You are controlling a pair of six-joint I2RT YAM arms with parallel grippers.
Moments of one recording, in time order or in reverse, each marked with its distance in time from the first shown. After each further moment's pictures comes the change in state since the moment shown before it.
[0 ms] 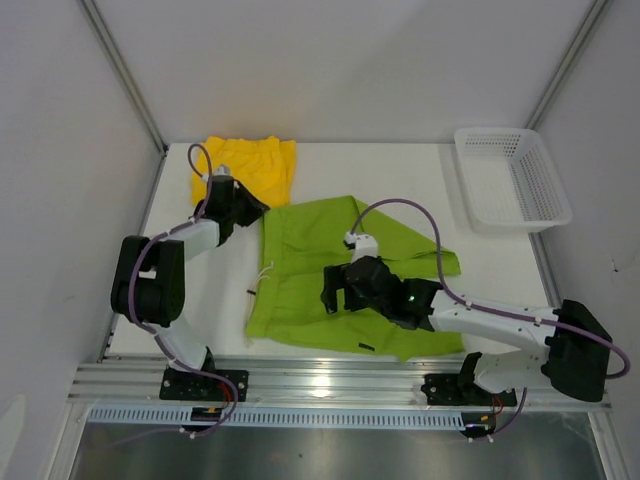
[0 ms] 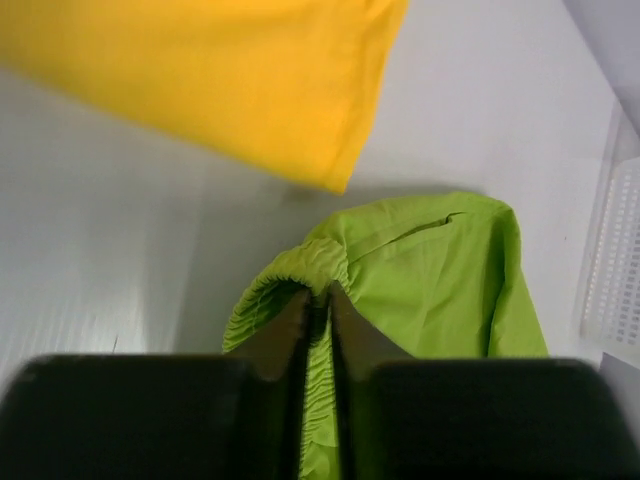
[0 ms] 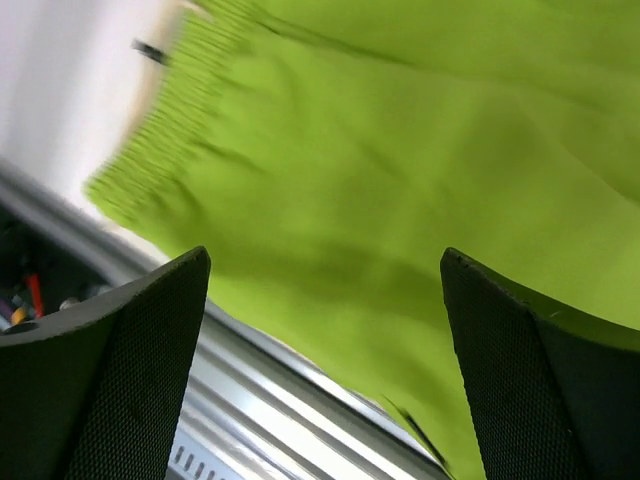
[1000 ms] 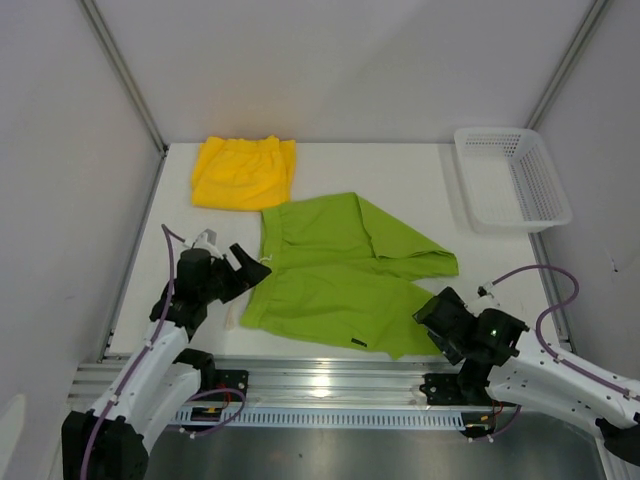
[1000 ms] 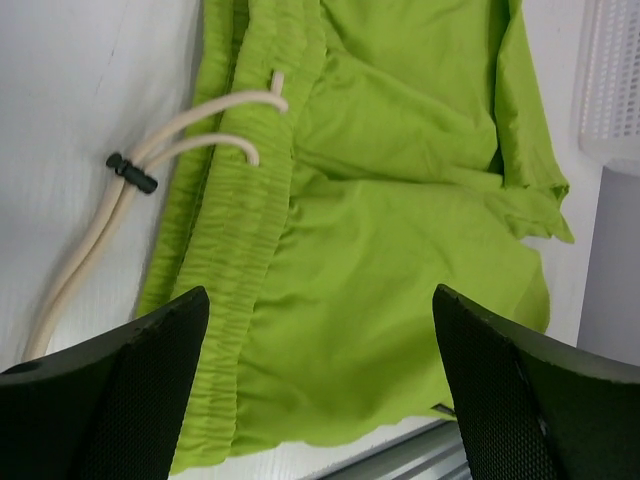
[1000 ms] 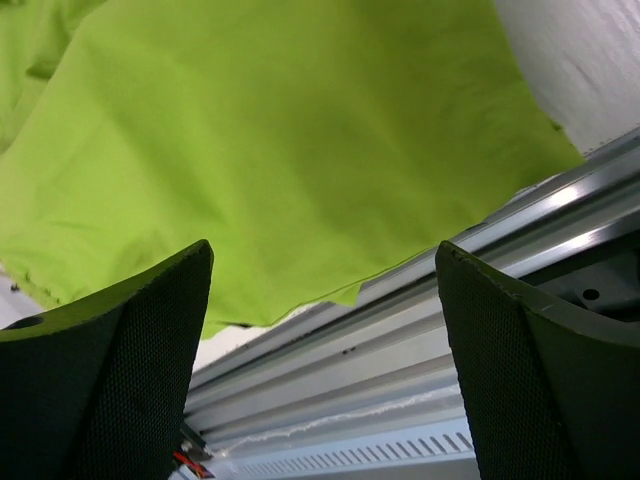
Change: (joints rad) left arm -0.058 -0.930 -0.499 -0.421 0.080 0.039; right arm -0.137 -0.652 -0.277 -0.932 0.185 1.133
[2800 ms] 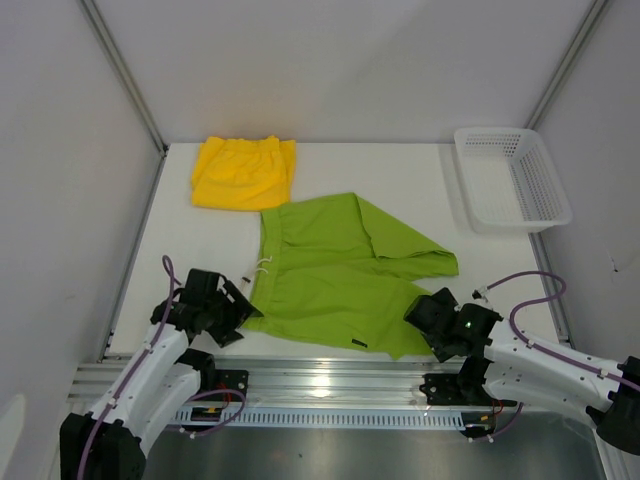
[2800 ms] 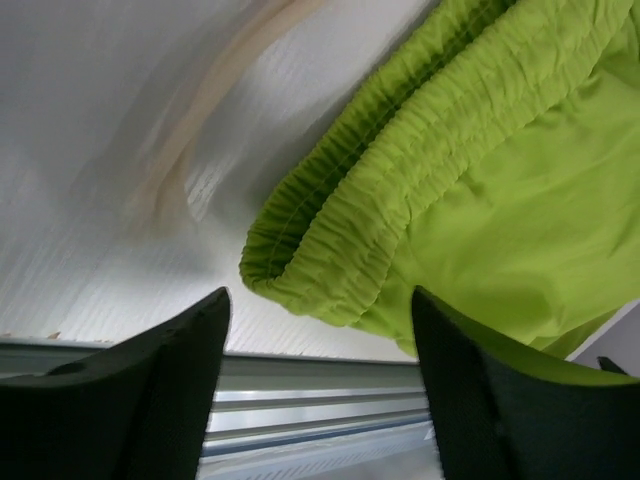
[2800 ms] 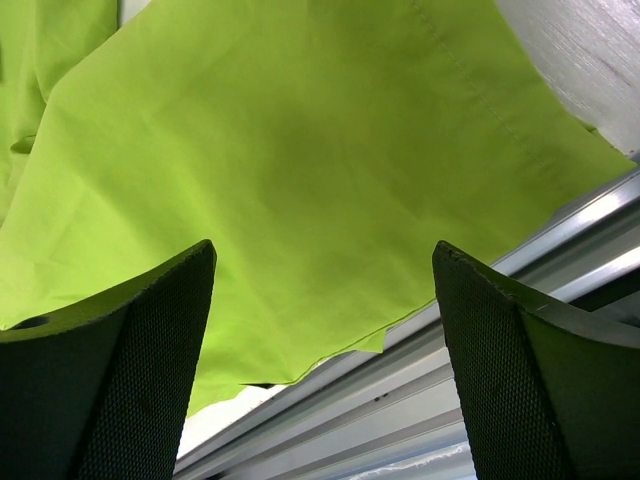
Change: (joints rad) left arm -0.029 -0.051 -0.025 -0.533 -0.051 -0.249; right arm -0.010 0.154 -0.063 0.104 0.032 0.179
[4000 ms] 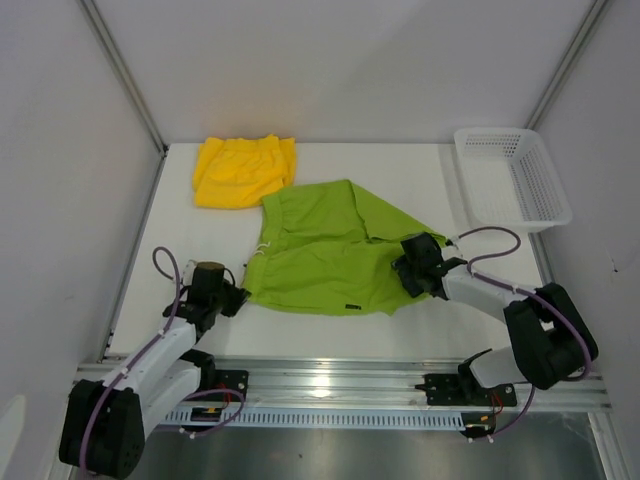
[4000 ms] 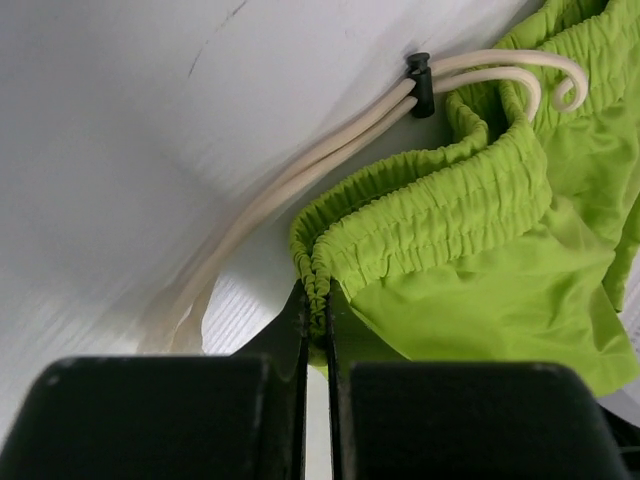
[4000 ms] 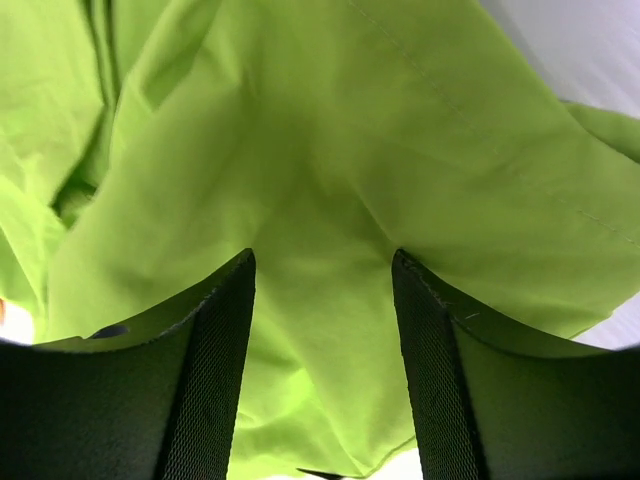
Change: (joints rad) left arm -0.013 0.113 -0.108 0.484 -0.253 -0.206; right arm -0.488 0.554 0.086 0.775 -0.224 -0.514
